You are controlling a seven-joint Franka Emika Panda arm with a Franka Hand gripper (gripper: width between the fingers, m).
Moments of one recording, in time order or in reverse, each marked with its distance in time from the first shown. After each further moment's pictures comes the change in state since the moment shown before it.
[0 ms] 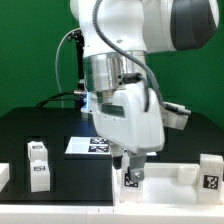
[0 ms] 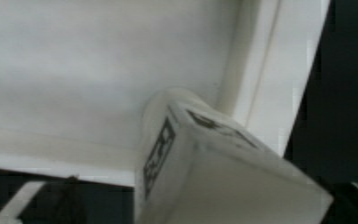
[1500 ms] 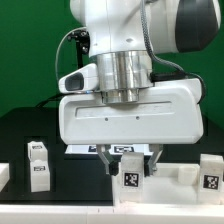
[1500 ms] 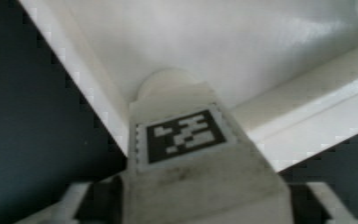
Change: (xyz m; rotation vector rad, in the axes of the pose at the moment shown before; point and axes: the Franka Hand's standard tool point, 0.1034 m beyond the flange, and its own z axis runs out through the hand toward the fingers) arm 0.003 -0.005 0.002 -0.006 0.014 -0.579
